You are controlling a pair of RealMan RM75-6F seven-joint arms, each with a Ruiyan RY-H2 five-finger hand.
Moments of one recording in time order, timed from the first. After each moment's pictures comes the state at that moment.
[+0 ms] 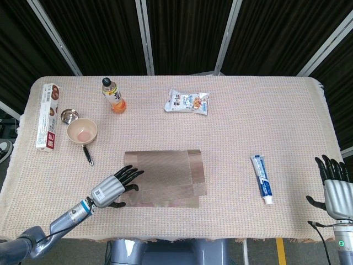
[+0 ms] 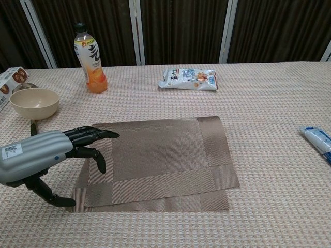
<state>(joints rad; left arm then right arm) -0.56 -1.70 0.19 -0.96 1.87 1.33 -0.28 0.09 -1.14 0.09 -1.54 -1.37 1.41 -0.14</state>
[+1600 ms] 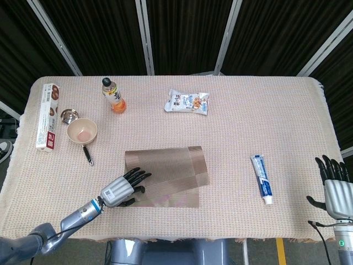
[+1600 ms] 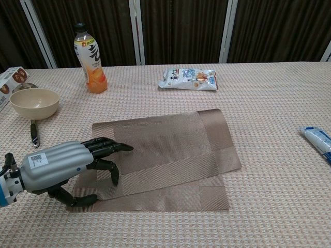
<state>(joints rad) -0.60 -1.77 0.20 -0.90 1.84 1.24 -0.25 0.09 -1.15 0.09 -1.54 -1.36 1.40 -0.14</state>
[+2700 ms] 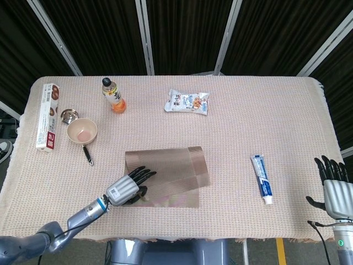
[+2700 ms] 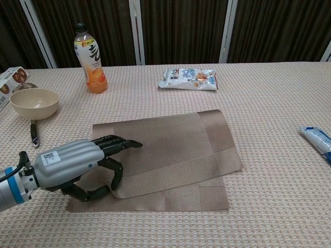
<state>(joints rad) -0.62 -1.82 0.18 -0.87 1.82 1.24 -0.28 0.09 -1.15 0.09 -1.53 -1.36 1.39 -0.14</state>
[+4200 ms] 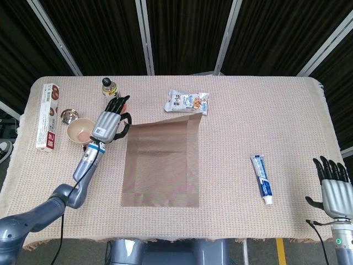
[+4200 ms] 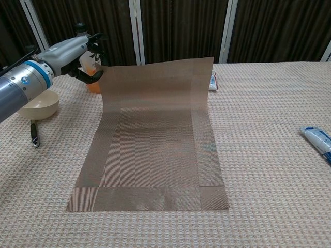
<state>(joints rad) -0.83 -1.81 -0.26 -0.73 1.41 1.04 -0.25 0.10 -1.16 0.09 -1.52 -1.34 1.37 -0.17</state>
